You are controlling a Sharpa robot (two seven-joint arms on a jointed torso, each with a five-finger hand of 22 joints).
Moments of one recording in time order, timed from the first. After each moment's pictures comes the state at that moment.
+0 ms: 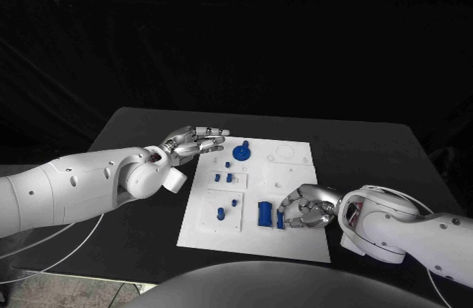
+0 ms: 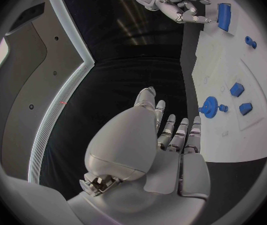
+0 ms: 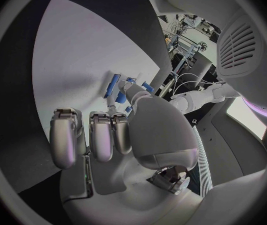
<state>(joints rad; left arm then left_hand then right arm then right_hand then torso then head) 1.11 -0.84 -0.21 1.38 -0.08 0.03 0.39 1.62 0.15 -0.19 0.26 0.51 0.67 0.18 0.11 0.07 0.10 0.16 0.49 0.05 0.13 0.24 0.24 0.04 0.09 0.20 0.29 0.06 0.31 0.95 -0.97 -0.11 1.80 -1.26 -0.13 -0.30 1.20 -0.06 0.26 0.01 0.41 0.79 0.09 0.07 0.42 1.46 -0.02 1.57 1.31 1.46 -0.08 1.53 1.31 0.04 1.47 0.03 1.44 1.31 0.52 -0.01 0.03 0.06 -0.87</state>
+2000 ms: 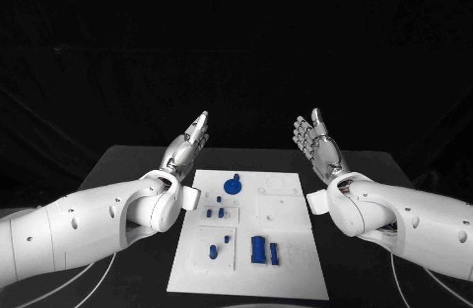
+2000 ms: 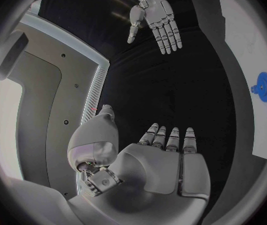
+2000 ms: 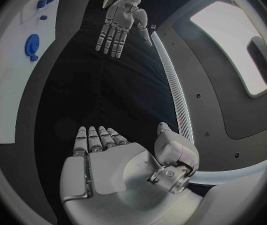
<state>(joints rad) 1.06 -0.80 -0.06 1.53 -0.13 -0.49 0.61 0.54 0.01 -0.11 0.14 0.01 0.07 -0.02 0.01 0.00 0.00 -0.06 0.02 0.00 0.00 0.01 0.00 0.00 0.06 0.00 0.11 0.01 0.00 1.04 -0.82 -0.03 1.57 -0.24 -0.57 0.47 0.01 0.00 0.00 0.00 0.00 0.00 0.00 0.00 0.00 0.00 0.00 0.00 0.00 0.00 0.00 0.00 0.00 0.01 0.00 0.01 0.00 0.00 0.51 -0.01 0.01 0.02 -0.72</state>
